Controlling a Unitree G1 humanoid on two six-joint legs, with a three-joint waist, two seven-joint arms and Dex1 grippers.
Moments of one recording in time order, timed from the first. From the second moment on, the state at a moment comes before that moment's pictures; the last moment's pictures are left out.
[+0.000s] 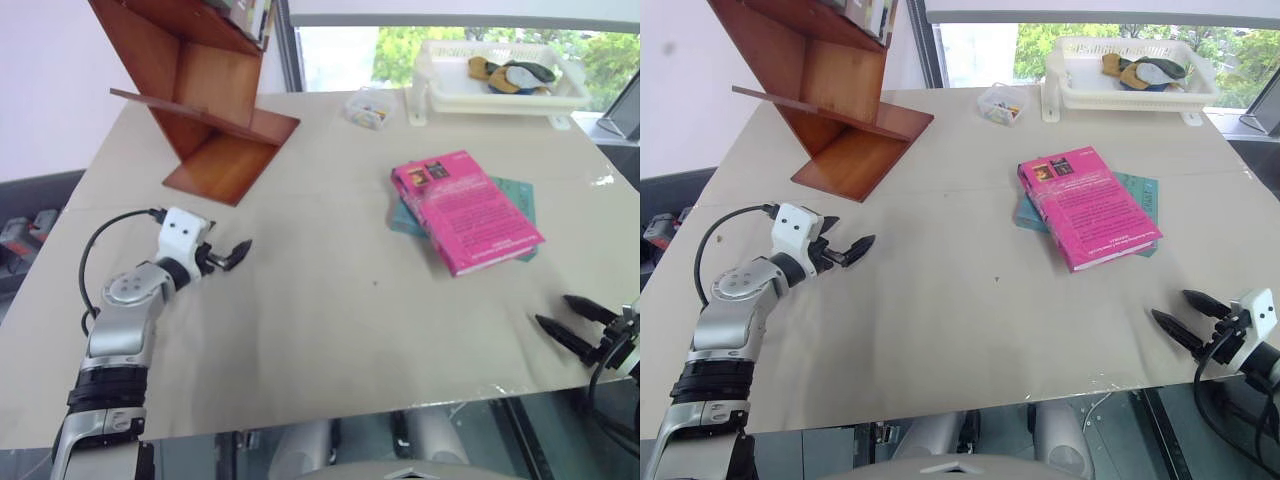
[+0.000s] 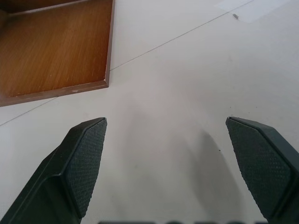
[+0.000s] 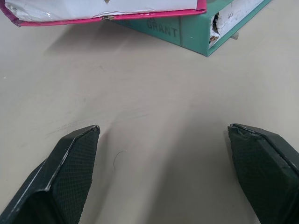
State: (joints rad) left arm -0.27 0.64 0.19 0.17 -0.21 0.27 -0.63; right arm 0.17 -0.68 -0.44 0.25 0.54 0.09 1.09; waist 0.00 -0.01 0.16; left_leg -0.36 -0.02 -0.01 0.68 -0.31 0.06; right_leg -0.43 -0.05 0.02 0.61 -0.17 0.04
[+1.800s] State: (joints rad) left arm -0.38 0.77 0.20 0.03 -0.50 0.38 -1.07; right arm -0.27 -0.62 -0.44 0.64 0.19 -0.17 0.32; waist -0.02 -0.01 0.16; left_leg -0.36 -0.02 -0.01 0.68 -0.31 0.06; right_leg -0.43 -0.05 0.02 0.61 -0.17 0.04
